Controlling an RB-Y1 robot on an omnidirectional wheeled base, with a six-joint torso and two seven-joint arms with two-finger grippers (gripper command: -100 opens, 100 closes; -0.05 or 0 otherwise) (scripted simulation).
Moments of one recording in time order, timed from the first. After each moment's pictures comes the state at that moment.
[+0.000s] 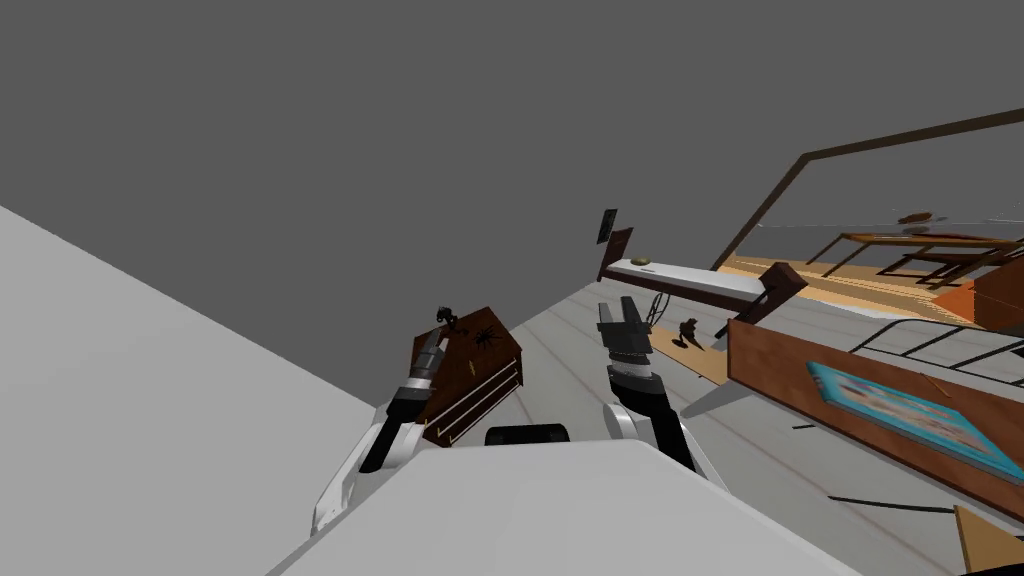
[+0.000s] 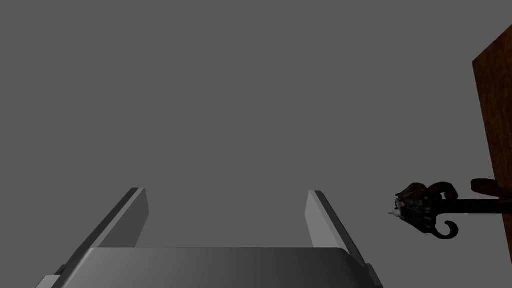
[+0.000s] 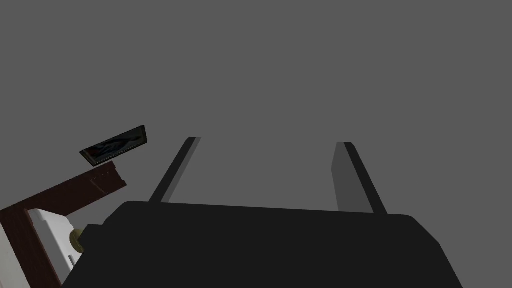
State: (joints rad) left arm 0.46 0.34 0.02 -1.92 -0.05 -0.42 0.18; right arm 0.53 0.02 0.04 -2.24 0.02 -0.57 -0.13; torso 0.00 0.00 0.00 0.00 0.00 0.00
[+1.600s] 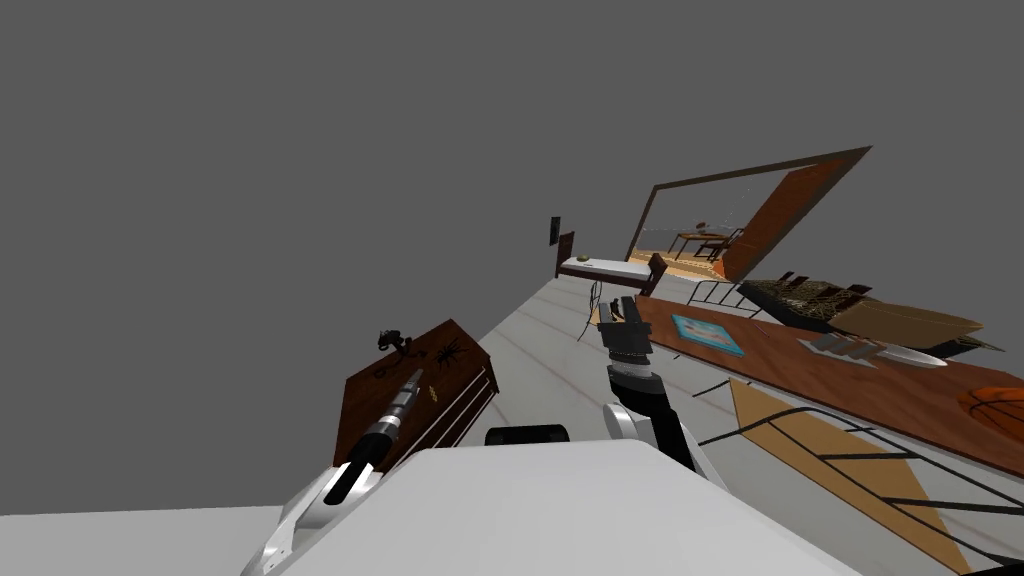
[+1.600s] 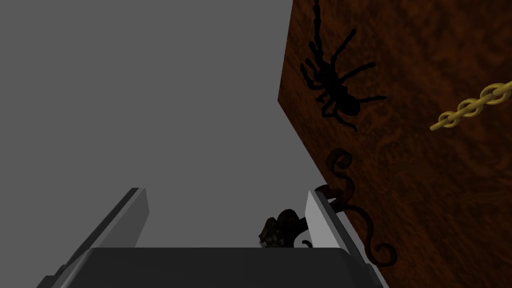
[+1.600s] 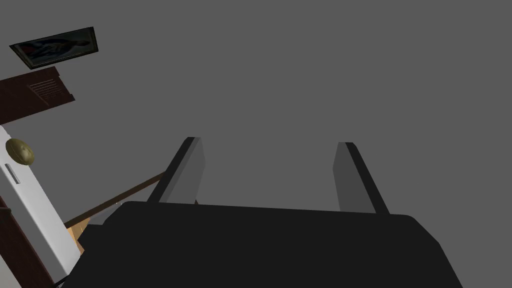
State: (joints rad) left arm 0.48 0.53 0.07 -1.46 -0.07 -0.30 0.21; right arm 0.53 0.02 0.04 -2.24 0.02 -0.57 -0.13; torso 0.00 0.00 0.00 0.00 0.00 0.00
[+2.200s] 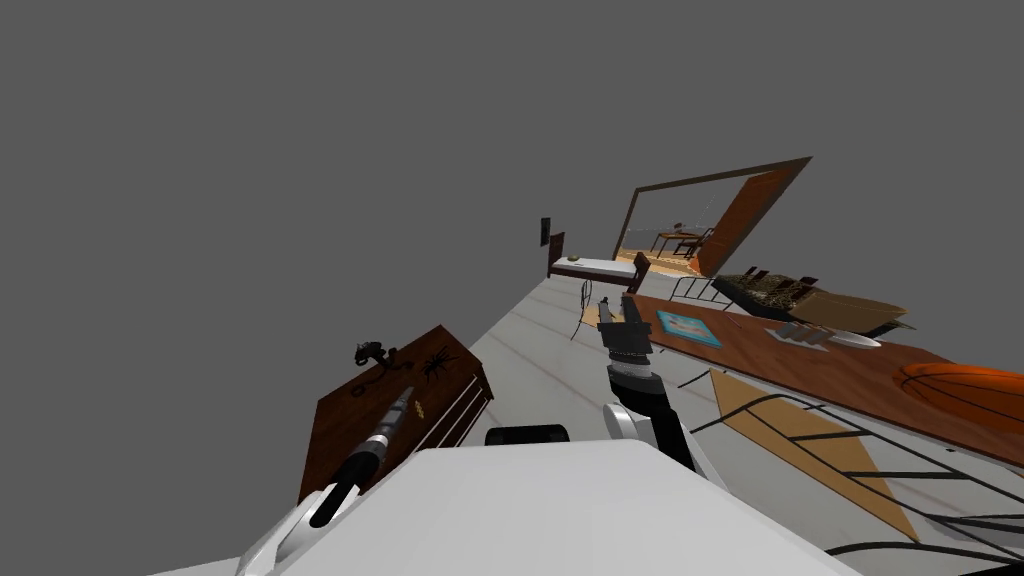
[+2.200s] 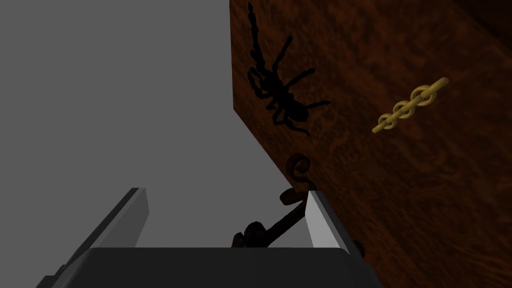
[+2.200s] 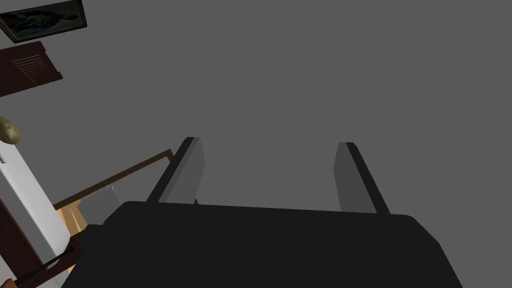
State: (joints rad) left arm 0.49 0.54 0.08 -1.31 -0.09 -0.26 0.21; right arm 0.54 0.02 0.04 -2.24 0.02 -0.57 -0.13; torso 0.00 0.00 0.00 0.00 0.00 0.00
